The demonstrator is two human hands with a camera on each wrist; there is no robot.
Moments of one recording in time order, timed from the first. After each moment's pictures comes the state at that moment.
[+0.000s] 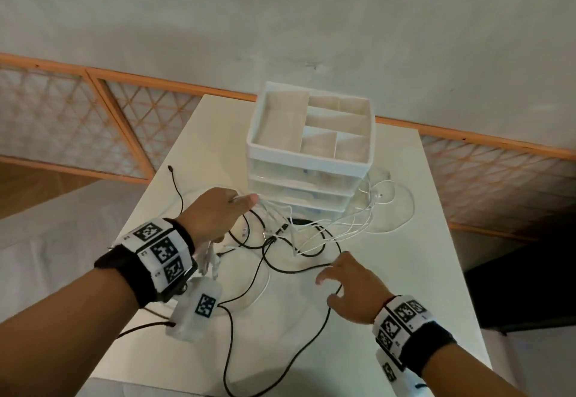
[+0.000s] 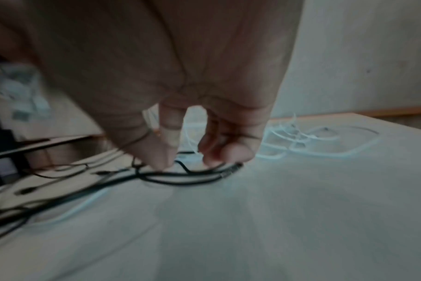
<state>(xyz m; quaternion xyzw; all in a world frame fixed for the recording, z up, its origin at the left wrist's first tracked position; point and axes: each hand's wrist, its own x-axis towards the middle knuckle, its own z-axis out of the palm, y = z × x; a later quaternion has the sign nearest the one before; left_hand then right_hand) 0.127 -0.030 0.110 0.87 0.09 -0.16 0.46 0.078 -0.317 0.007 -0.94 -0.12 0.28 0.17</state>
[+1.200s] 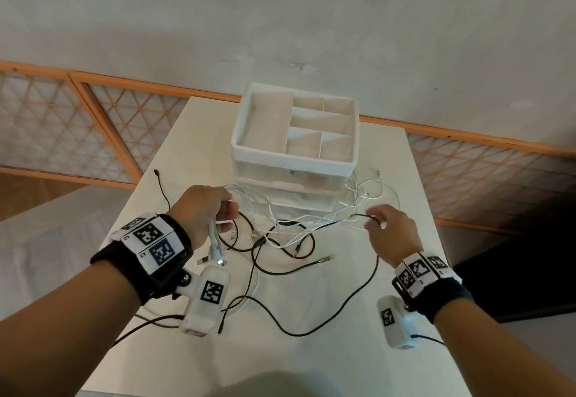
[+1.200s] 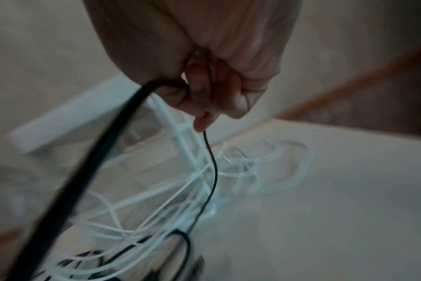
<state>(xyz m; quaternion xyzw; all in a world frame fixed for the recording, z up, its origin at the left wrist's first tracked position) 0.143 -0.044 0.105 0.65 0.28 -0.14 0.69 0.136 -0.364 0.058 -0.94 0.13 0.01 0.31</state>
